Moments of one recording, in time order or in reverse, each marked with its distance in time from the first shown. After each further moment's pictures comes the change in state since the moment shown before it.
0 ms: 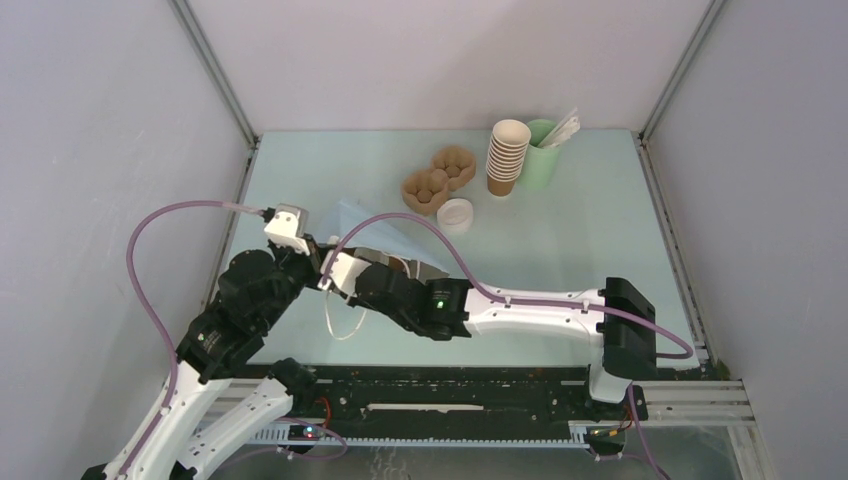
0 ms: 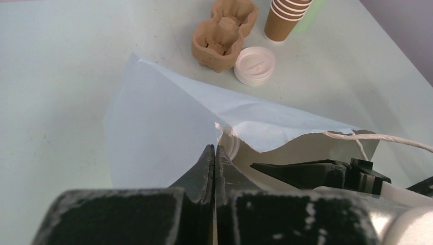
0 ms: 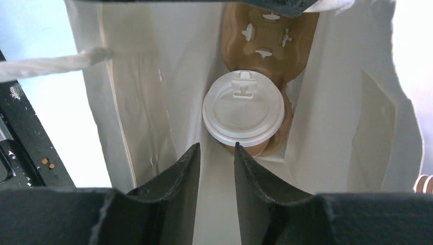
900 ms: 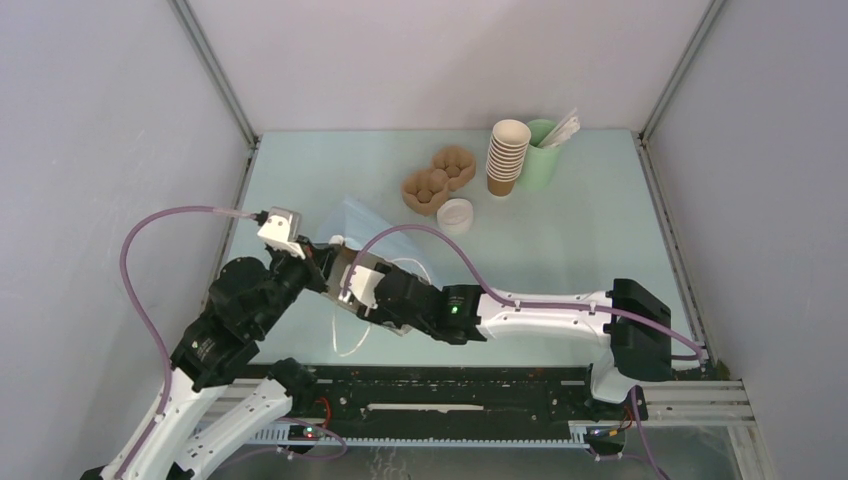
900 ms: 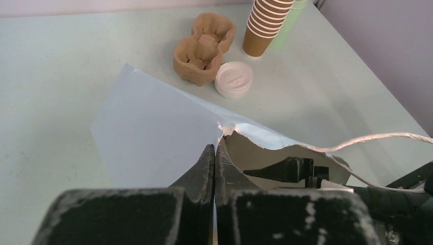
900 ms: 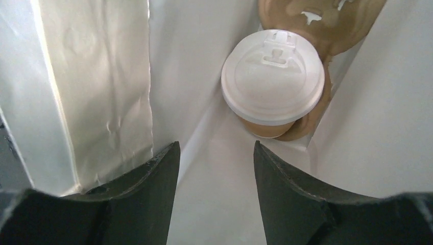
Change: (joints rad) left arm -0.023 -0.040 0.000 0.029 0.013 -0.027; right arm -0.036 -0.074 -0.188 0.068 -0.127 -0.003
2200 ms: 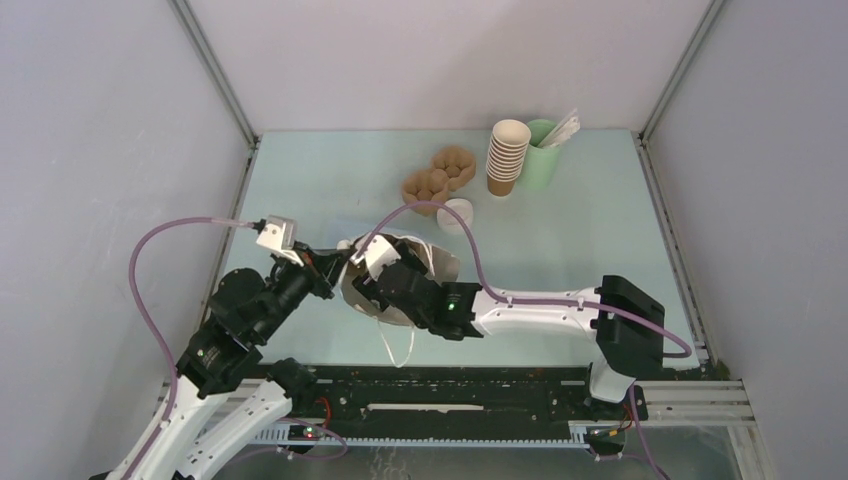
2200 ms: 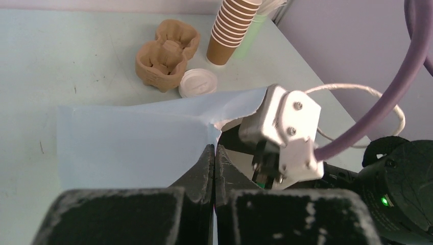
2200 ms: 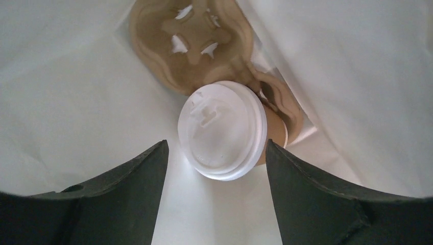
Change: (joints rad) left arm 0.000 -0.072 -0.095 0.108 0.100 -0.113; right arm -0.048 0.035 -0.040 0.208 0.198 0.224
